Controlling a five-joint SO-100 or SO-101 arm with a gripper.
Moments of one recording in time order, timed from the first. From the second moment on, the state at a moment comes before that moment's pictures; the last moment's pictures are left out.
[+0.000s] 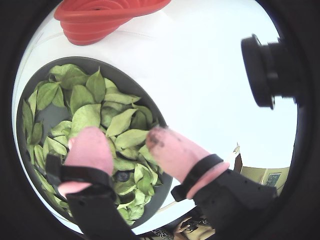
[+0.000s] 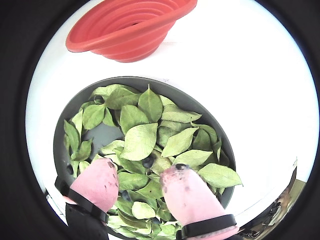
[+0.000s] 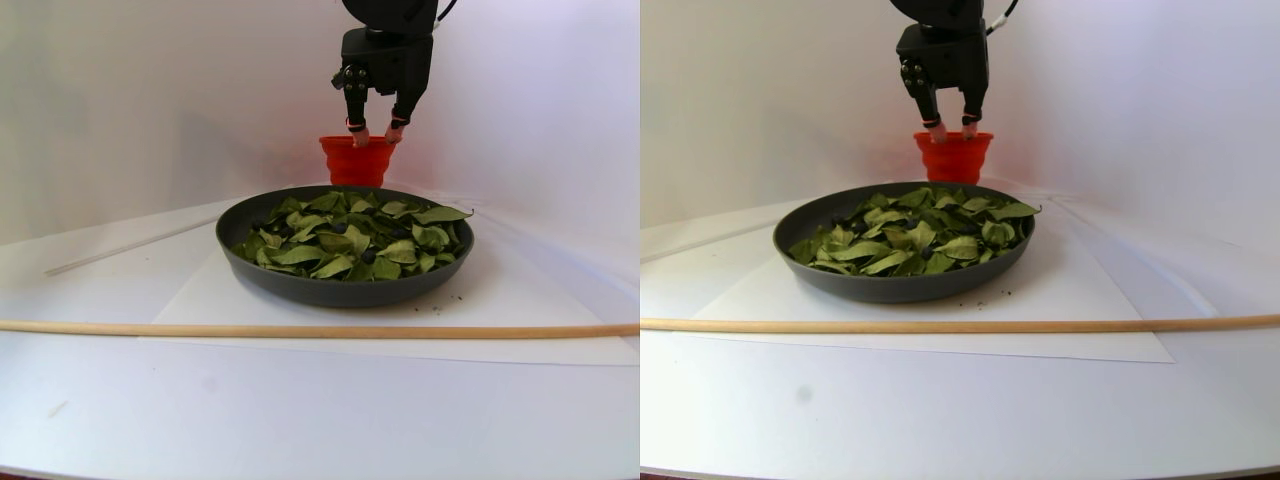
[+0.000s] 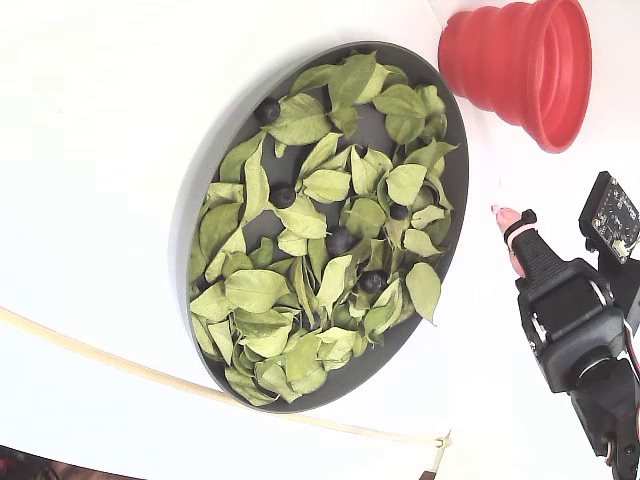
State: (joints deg) arm 15.0 98.8 113.0 -0.7 -93.3
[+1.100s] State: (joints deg) arm 15.2 90.5 115.8 -5.5 -93.7
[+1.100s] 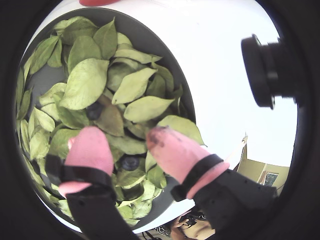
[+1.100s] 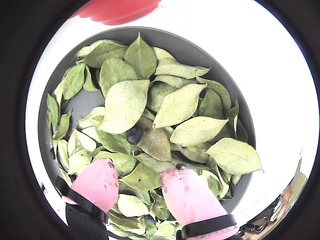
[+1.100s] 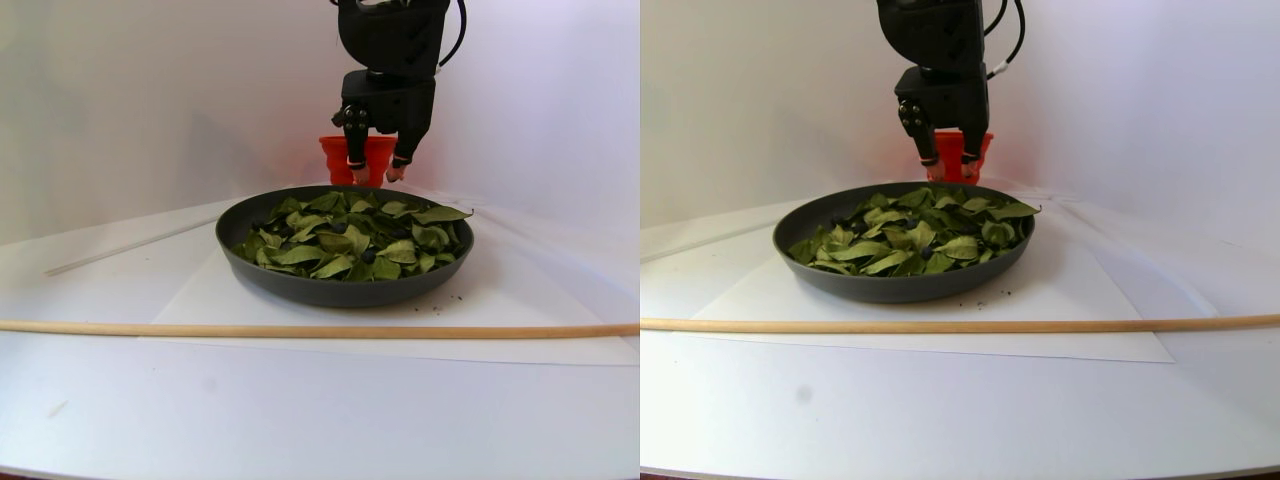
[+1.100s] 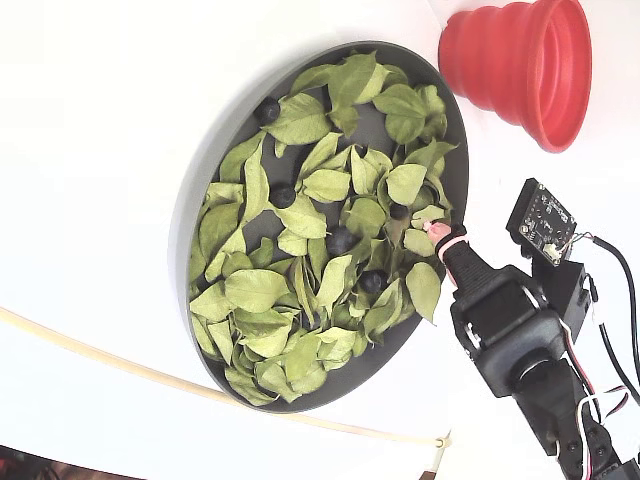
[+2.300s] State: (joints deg) arm 14.1 78.5 108.3 -9.2 -91.9
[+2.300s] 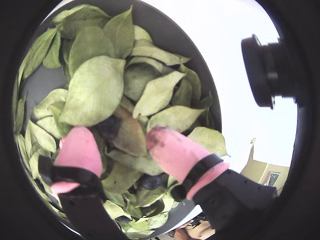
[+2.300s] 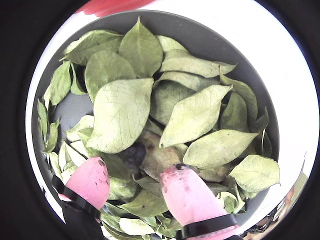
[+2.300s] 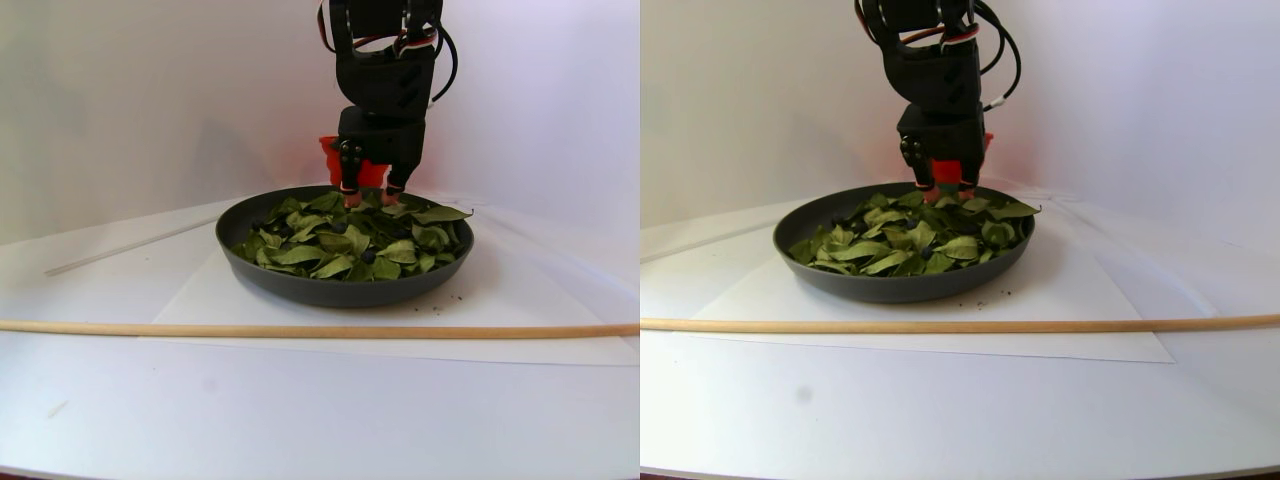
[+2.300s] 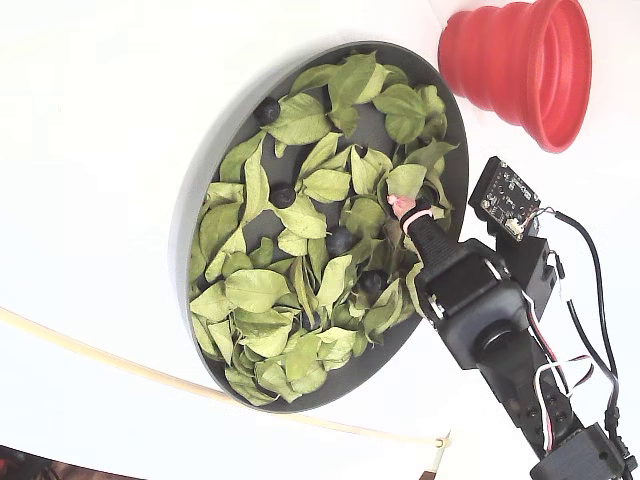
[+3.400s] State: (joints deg) arm 14.1 73.3 104.7 -11.4 -90.2
